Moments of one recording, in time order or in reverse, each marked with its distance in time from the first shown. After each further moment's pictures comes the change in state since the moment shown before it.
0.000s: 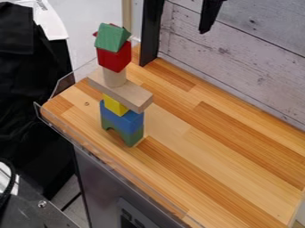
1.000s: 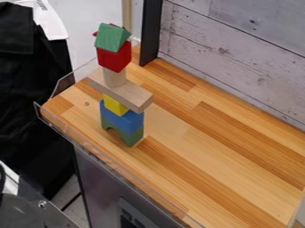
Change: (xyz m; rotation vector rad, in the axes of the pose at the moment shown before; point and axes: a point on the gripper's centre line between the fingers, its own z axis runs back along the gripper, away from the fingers) arm 0.023 0.046 0.026 -0.021 -0.049 0.105
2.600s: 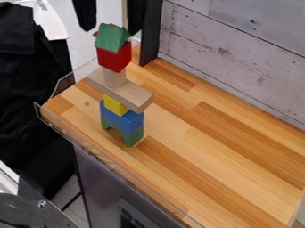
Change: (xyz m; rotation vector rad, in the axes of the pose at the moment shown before) arm -0.038 0.039 -0.043 -0.061 0.195 -0.002
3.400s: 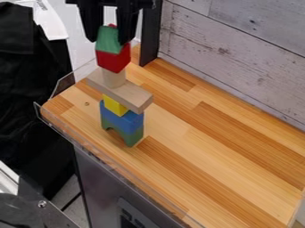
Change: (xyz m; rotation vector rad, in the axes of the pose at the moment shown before) arm 0.001 0.001 -0.008 -0.005 0.016 -0.016
